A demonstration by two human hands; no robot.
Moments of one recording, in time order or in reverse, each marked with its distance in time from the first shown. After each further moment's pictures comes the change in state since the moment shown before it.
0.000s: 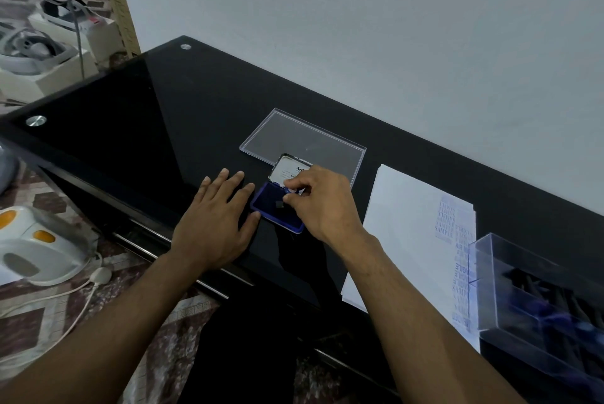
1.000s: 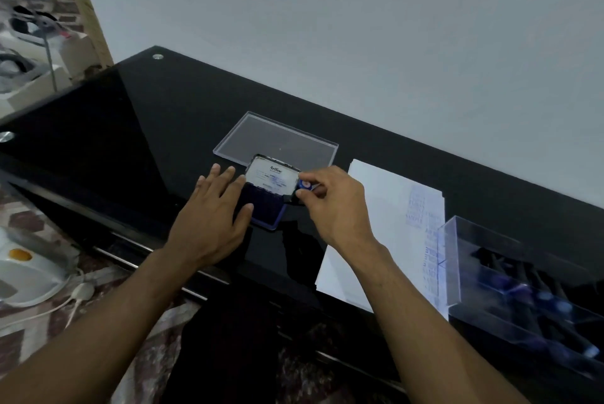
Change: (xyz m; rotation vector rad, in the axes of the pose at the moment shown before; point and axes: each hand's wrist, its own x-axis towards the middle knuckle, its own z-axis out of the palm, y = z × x) left_hand 0.007 0.035 -0.018 -0.155 0.041 0.028; right_hand -0.029 0.038 -0.031 0.047 0.194 0.067
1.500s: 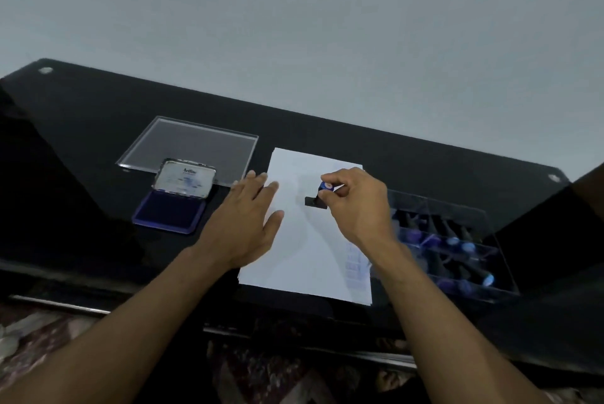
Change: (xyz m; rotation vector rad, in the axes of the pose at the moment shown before) left_hand 0.030 0.156 0.043 -0.113 -0.122 0.302; right_hand -0.043 0.093 -0.115 -0.037 0.199 0.255
